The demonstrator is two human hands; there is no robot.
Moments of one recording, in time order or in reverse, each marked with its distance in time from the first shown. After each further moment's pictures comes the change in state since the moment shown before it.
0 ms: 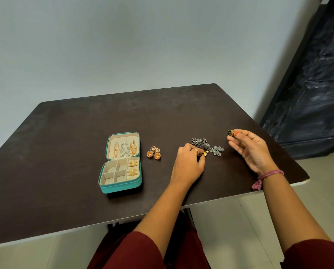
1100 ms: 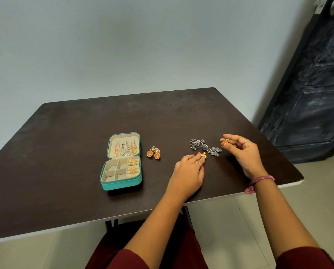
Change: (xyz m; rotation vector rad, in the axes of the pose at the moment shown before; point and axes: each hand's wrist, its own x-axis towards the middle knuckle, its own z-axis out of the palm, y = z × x) left_hand -0.028 0.004 -0.008 0.228 -0.174 0.130; right_hand -0.011 0.017 0.003 -0.429 -0.064 -0.264
